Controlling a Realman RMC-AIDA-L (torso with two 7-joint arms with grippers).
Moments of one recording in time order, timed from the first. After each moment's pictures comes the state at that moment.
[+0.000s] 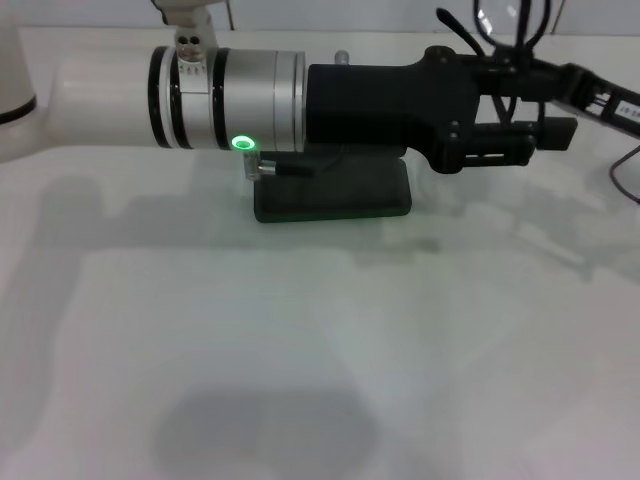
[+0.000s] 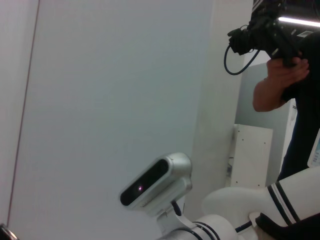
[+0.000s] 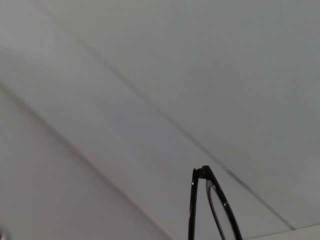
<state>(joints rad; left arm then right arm) -0.81 -2.08 1.20 0.51 1.40 1.54 -1.34 0.65 1.99 -1.02 -0.35 -1.27 -1.37 1.71</state>
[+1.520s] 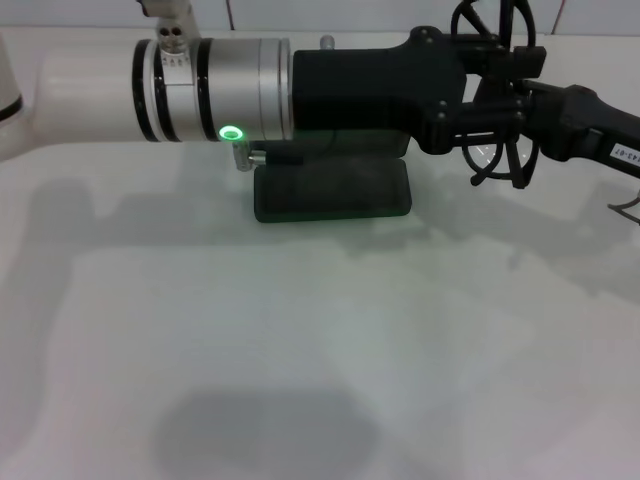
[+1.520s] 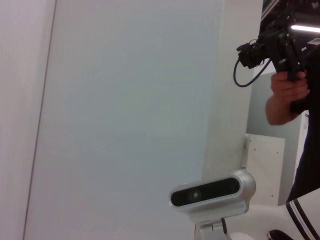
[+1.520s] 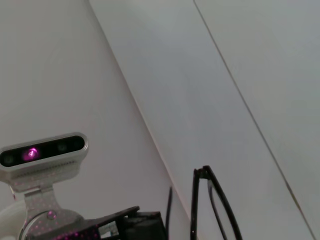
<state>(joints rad) -0.79 -2.08 1.18 0.54 1.38 1.54 -1.34 0.61 2.01 -1.01 -0.38 -1.31 -1.49 1.34</state>
